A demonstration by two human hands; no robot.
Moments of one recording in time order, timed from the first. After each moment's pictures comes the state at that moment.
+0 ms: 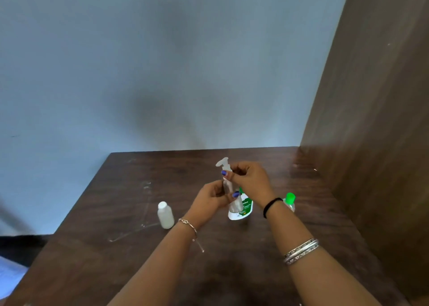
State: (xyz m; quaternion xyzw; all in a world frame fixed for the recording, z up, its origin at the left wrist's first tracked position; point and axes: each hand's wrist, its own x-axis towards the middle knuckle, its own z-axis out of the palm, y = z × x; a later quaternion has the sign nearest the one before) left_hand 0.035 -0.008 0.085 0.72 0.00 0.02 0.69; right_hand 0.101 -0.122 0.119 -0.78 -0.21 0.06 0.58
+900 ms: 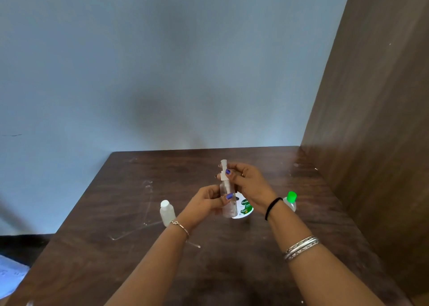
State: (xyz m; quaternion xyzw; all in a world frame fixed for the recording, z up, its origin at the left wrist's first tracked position) left_hand 0.021 0.008 0.079 0.69 0.04 -0.03 0.72; right_hand 0.099 -0.114 0.104 -0.63 -0.17 0.22 0.72
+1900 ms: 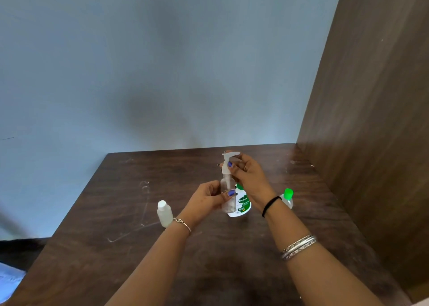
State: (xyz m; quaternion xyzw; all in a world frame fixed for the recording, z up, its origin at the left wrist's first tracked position) left_hand 0.025 -0.001 0.088 0.72 0.04 -0.02 0.69; right_hand 0.099 -0.117 0.110 -0.61 -0.18 0.15 0.76
